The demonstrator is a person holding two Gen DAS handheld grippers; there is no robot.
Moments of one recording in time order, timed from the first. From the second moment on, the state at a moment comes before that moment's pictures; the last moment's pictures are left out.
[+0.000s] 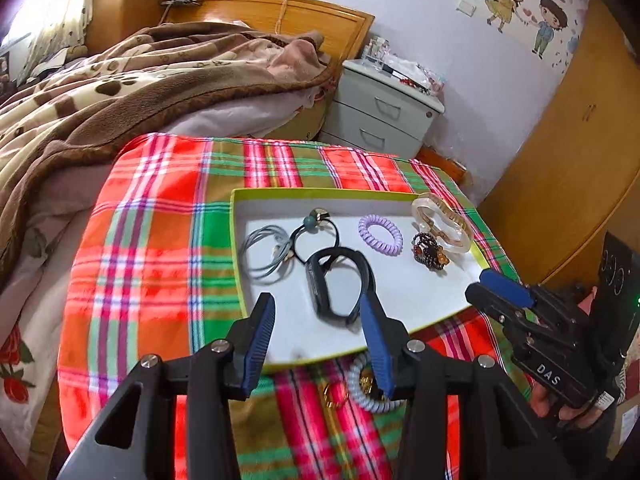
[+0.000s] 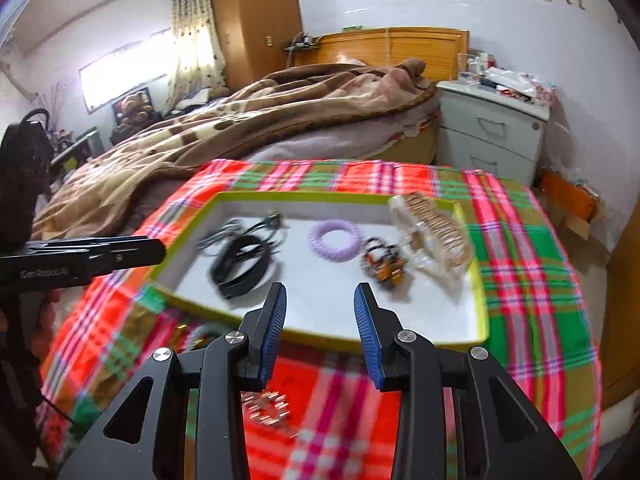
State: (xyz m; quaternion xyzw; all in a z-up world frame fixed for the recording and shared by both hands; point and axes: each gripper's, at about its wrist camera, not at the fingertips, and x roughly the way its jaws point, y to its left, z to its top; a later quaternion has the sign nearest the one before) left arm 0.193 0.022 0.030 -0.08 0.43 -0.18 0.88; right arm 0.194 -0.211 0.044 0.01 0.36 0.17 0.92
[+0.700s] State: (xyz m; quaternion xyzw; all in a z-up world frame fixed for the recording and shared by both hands) left arm 0.144 0.061 0.007 -0.11 0.44 -0.16 0.88; right arm 0.201 -0.161 0.007 0.02 0.44 0.22 0.87
